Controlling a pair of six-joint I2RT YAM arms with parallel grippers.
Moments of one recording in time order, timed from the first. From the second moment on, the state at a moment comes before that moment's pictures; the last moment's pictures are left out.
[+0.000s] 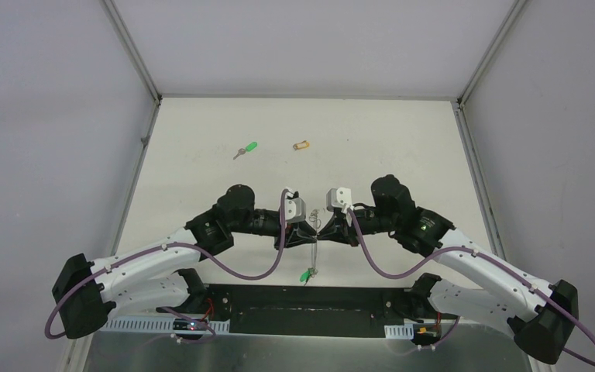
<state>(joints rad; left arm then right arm) -0.93 0.97 0.62 0.21 0.62 0.03 0.85 0.92 0.75 -0.31 -0.70 -0.30</state>
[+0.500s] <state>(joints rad) -0.95 1.02 0.65 0.17 0.61 0.03 0.84 0.92 0.75 -0.35 -0.70 -0.31</state>
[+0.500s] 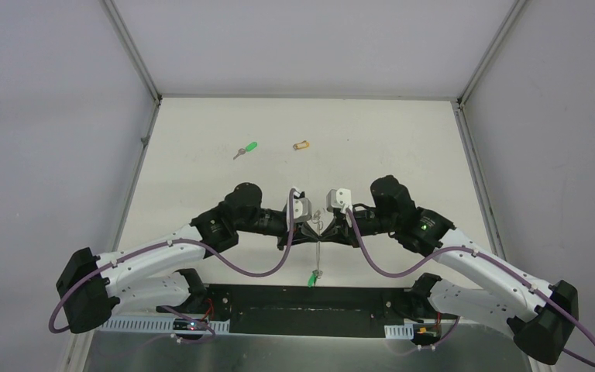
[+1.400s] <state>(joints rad) -0.96 0.91 0.58 0.21 0.52 -0.03 0.84 0.74 0.62 -0.21 -0.59 -0.24</state>
